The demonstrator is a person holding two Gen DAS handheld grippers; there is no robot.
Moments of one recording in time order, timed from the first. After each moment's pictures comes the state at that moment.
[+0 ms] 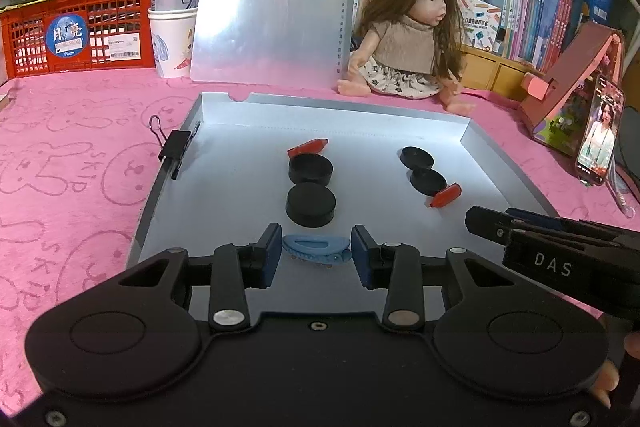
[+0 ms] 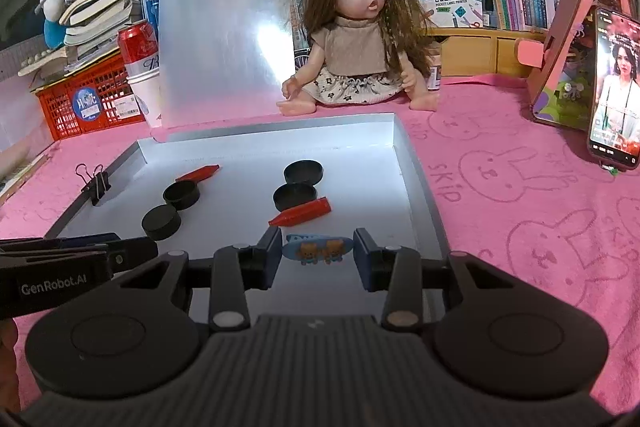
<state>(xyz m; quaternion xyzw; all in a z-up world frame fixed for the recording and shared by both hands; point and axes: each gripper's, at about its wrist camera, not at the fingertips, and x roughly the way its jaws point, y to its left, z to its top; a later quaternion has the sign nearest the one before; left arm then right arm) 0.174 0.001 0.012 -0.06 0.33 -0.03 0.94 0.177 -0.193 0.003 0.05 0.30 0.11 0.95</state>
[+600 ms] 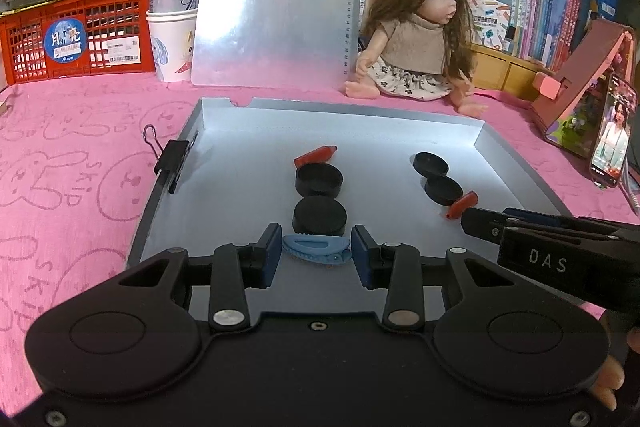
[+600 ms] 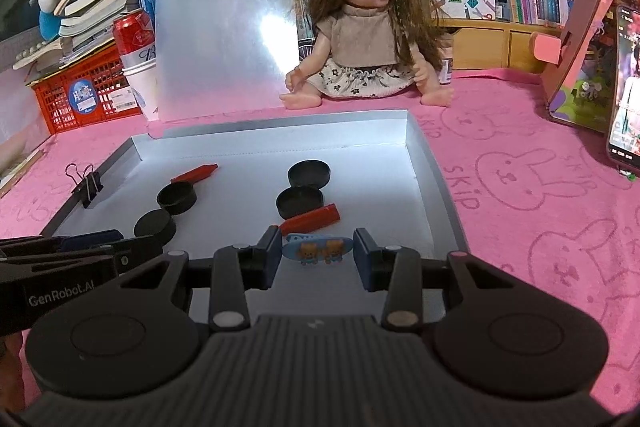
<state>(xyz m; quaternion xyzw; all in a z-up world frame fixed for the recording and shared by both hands) 0.193 0.000 0.008 -0.05 0.33 -0.02 0.94 0.199 -0.185 -0.001 0.04 0.32 0.11 0.94</state>
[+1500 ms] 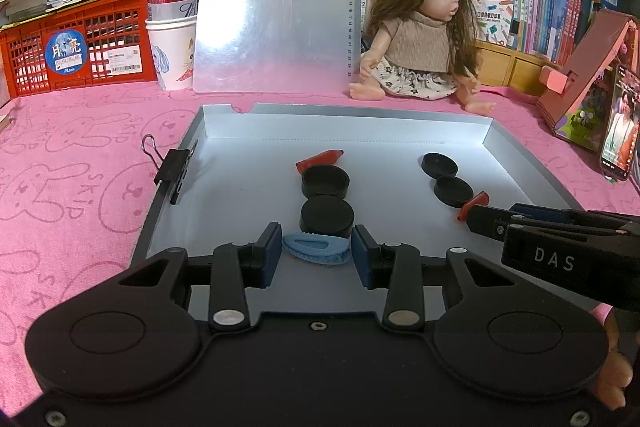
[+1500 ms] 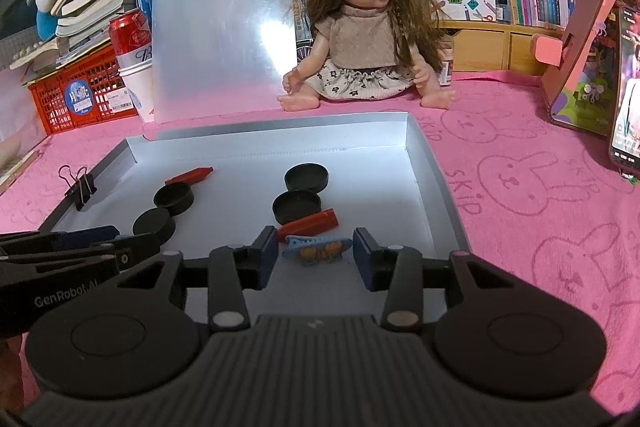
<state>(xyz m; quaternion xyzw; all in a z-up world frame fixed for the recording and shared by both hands) 0.199 -0.004 0.005 -0.03 0.32 -0.01 0.95 0.203 -0.184 -0.002 0.04 0.31 0.11 0.94</state>
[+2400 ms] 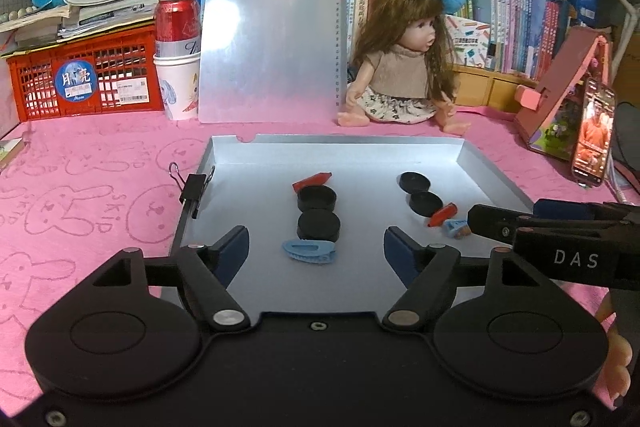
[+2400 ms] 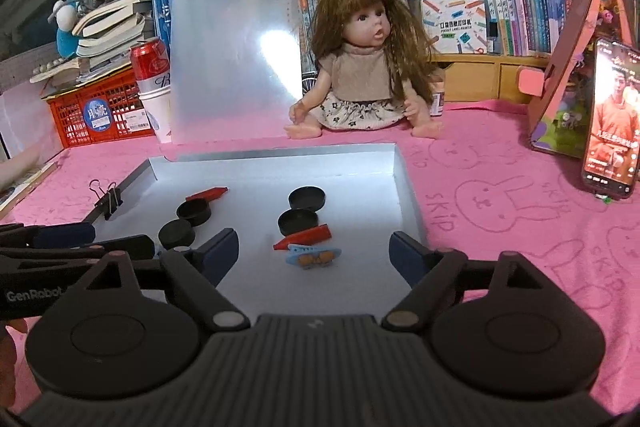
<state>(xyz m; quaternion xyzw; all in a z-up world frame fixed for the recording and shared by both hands) 0.152 -0.002 0.036 -0.02 0.28 -0.03 0.96 0.169 -0.200 0.024 0.04 0.28 0.12 0.95</state>
